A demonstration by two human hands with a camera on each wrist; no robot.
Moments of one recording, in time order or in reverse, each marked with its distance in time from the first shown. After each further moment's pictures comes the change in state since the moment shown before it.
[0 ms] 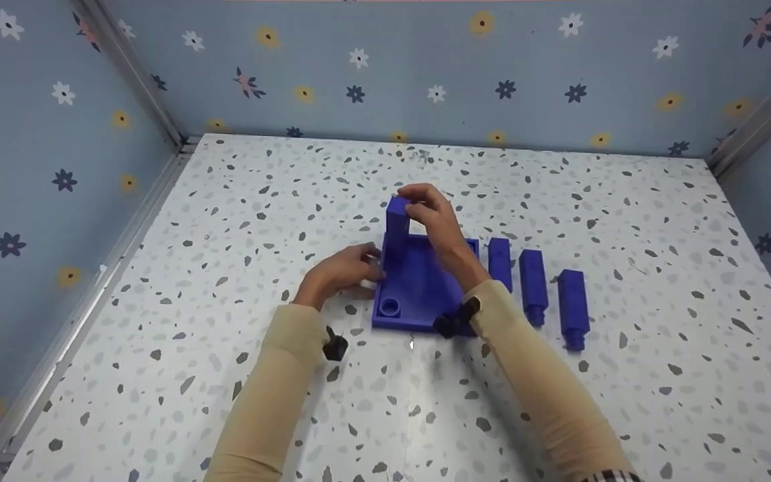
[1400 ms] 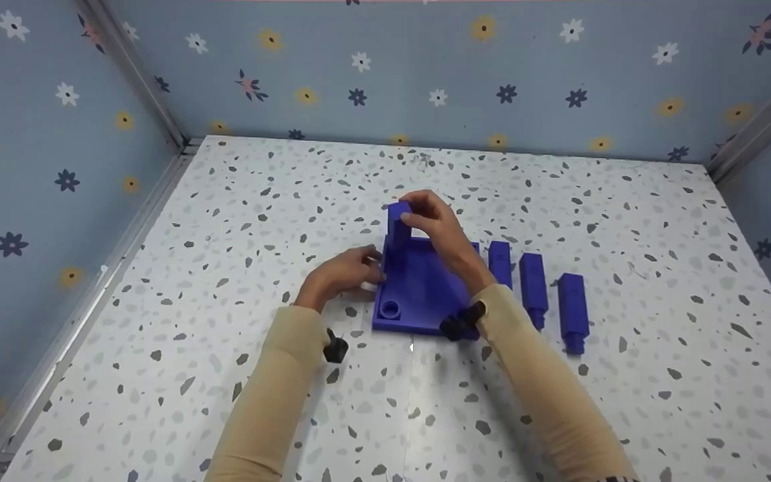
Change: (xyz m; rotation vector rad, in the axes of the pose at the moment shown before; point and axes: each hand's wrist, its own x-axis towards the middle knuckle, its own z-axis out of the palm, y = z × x) left_hand -0.002 -0.001 -0.001 -0.004 -0.002 0.043; right_hand 0.011 0.028 -0.016 -0.012 -0.090 -0.012
